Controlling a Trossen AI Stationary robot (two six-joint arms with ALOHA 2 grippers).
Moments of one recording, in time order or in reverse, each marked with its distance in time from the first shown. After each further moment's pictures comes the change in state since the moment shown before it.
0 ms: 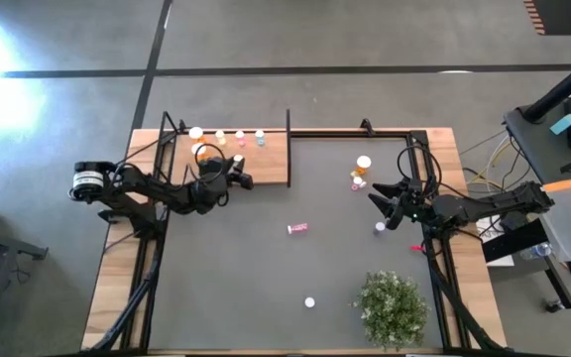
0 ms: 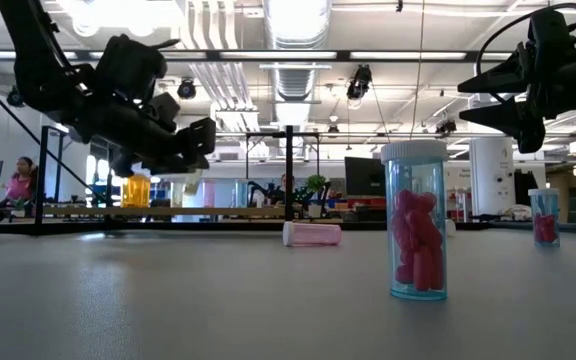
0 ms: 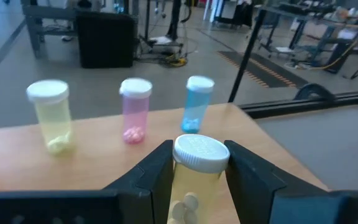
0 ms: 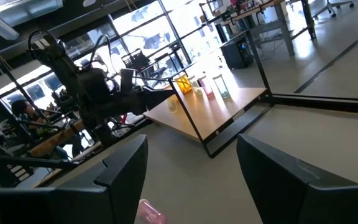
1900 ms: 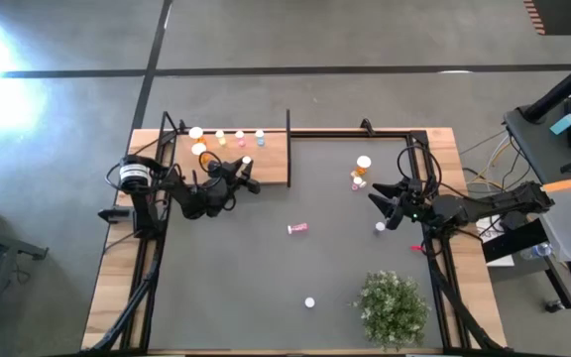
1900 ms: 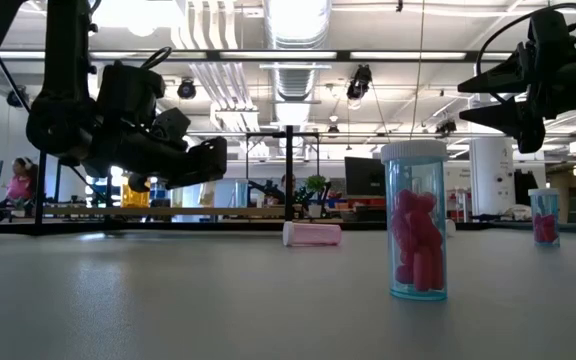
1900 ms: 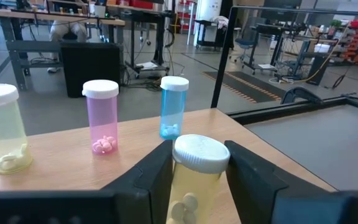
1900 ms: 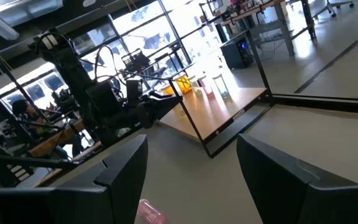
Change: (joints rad) left arm 0.000 0.361 -0.005 0.552 0.025 0.200; right arm 0.000 0.000 0.000 0.000 0.000 0.000
